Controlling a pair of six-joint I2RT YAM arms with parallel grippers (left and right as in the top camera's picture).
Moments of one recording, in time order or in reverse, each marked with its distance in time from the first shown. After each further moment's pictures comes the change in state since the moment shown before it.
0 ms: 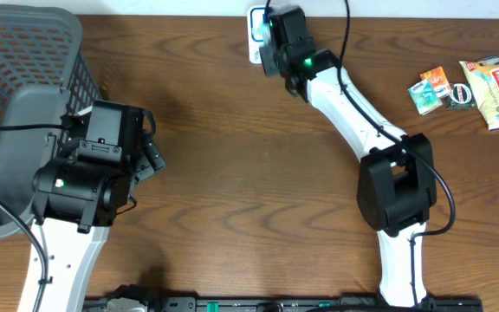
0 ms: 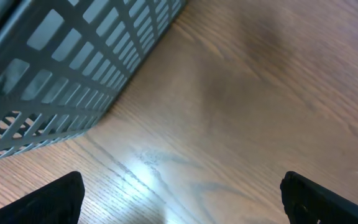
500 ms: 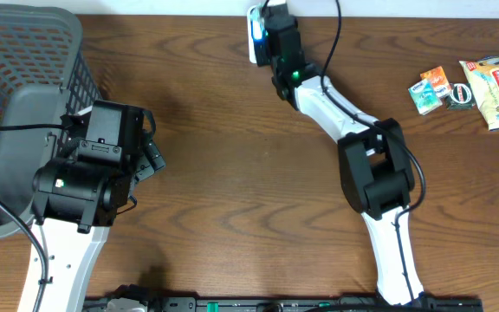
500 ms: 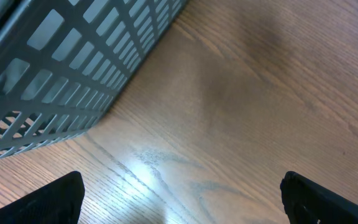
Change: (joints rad) left arm 0.000 0.000 0.000 0.000 0.000 0.000; right arm -0.002 0.183 -0.024 0.390 0.053 0.000
